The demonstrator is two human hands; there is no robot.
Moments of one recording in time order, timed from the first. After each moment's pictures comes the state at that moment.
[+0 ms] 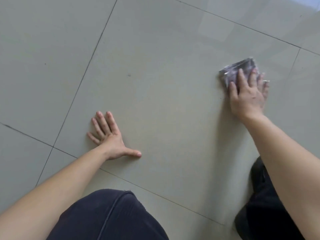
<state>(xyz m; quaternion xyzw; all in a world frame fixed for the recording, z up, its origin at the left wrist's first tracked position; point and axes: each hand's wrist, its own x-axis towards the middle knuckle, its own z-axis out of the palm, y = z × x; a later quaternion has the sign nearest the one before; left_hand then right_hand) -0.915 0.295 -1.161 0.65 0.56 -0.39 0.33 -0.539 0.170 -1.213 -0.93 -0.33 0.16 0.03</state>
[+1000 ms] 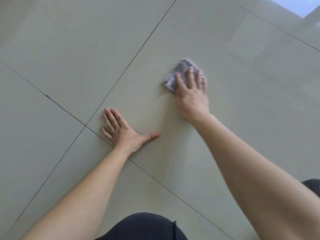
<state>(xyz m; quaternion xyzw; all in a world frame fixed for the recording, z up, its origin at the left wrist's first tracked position) -0.977 0.289 -1.184 0.59 0.74 -0.14 0.30 -0.761 0.311 -1.211 -0.78 -0.59 0.20 0.03</state>
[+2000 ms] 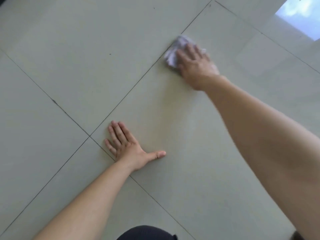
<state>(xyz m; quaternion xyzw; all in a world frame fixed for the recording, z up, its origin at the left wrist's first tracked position) -0.978 0.302 -1.184 0.57 0.72 -0.21 0.33 -0.721 0.459 -1.202 -0.68 -0.70 0.21 -0.02</state>
